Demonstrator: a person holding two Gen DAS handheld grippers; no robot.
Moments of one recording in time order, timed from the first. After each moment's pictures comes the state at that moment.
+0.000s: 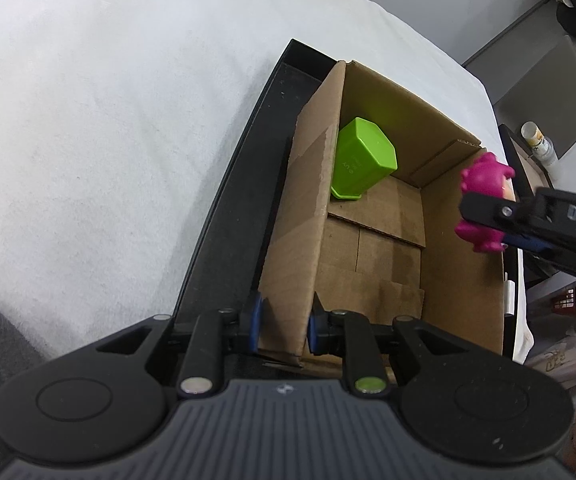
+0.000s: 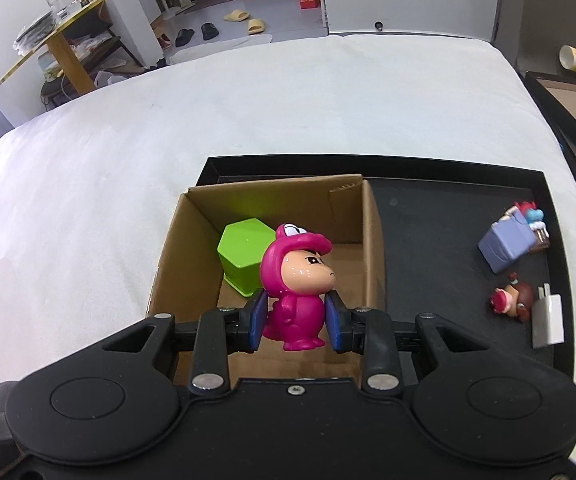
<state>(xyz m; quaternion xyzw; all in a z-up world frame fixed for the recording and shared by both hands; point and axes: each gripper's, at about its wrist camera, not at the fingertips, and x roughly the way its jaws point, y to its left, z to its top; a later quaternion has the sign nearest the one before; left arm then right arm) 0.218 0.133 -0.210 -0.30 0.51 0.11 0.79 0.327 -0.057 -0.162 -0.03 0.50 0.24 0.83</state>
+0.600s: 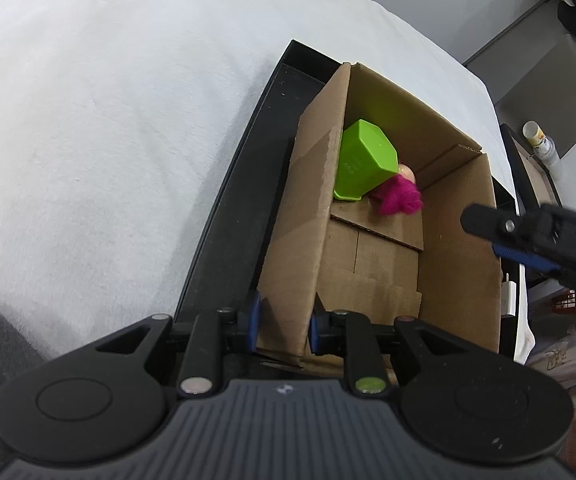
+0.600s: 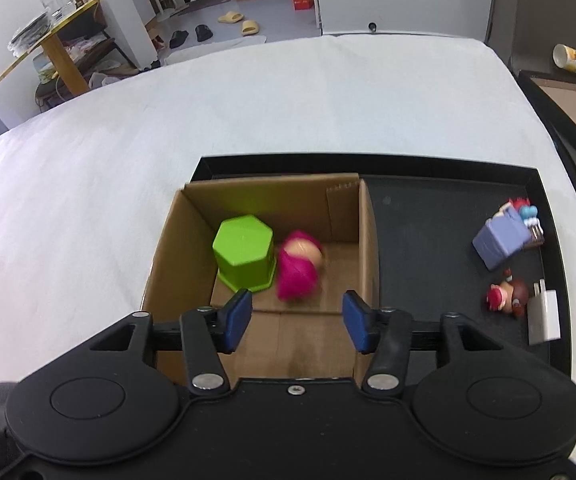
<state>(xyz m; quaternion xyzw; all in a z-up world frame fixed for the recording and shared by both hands) 0.217 0.133 -0.208 -0.30 0.51 0.11 0.79 0.319 -0.060 -0.160 -0.03 0.50 0.24 0.83</state>
